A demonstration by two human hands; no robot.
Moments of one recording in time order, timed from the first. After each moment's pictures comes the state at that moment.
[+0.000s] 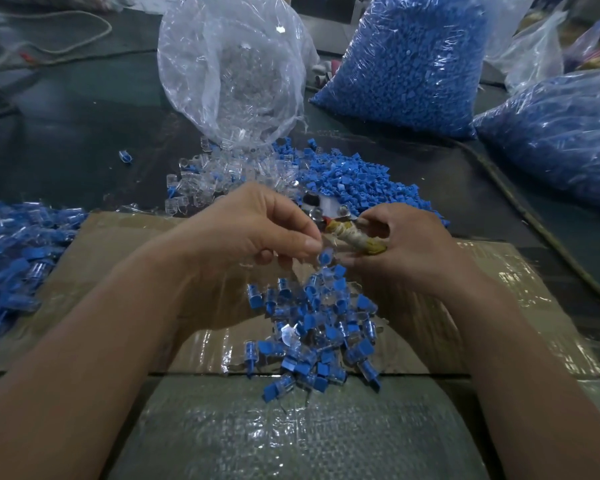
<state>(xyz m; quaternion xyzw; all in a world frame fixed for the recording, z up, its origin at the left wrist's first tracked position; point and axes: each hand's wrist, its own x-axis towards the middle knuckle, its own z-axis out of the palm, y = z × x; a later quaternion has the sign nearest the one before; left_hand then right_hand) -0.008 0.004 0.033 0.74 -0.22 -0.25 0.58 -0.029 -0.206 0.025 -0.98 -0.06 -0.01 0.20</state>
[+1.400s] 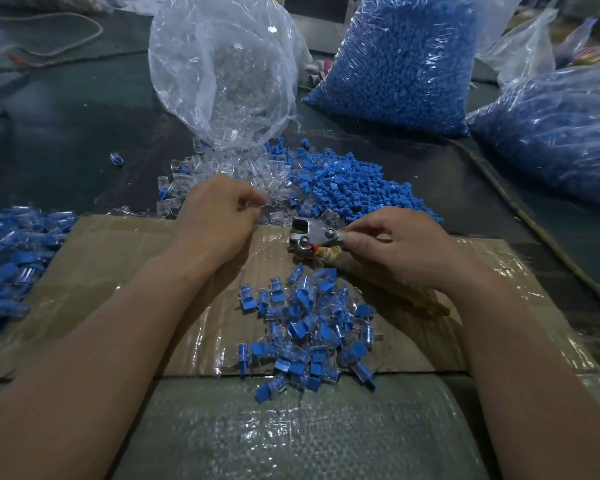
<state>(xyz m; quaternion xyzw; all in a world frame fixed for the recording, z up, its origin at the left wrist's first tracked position) 0.021 -0.001 -0.006 0.92 -0.10 0.15 0.36 -0.027 -0.213 0.028 -0.97 -0.09 0.03 0.22</state>
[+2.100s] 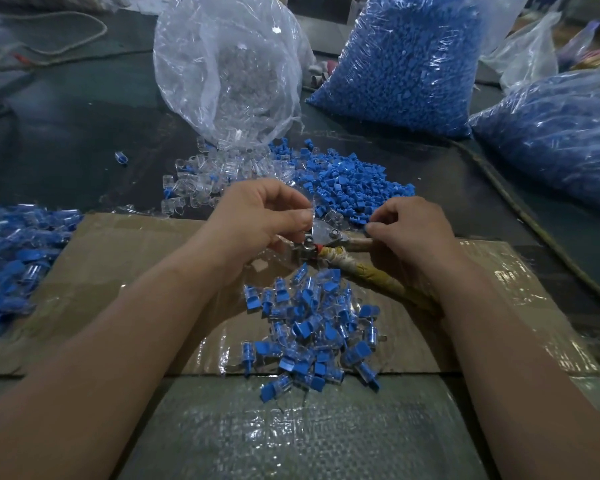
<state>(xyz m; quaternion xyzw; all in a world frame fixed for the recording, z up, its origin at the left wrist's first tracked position) -0.004 -0.014 0.018 0.73 -0.11 -0.10 0.66 0.002 -0.221 0.008 -0.98 0.07 -0.05 0.17</state>
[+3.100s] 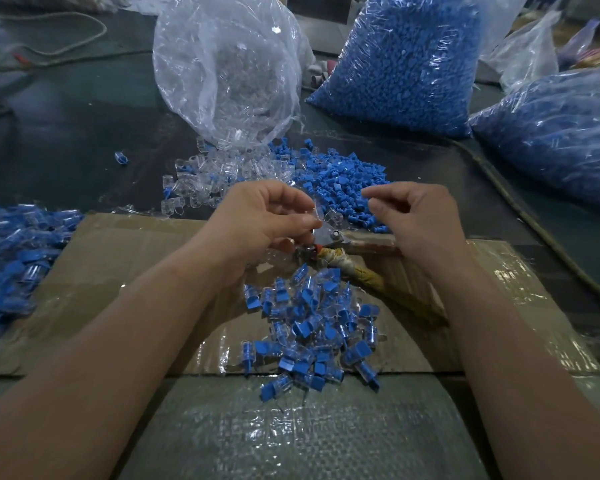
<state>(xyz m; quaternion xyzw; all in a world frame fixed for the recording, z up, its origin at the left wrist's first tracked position) -0.005 -0.014 0.018 0.71 -0.12 -0.14 0.68 -0.015 -0.210 0.020 -0.91 0.00 -0.17 0.38</state>
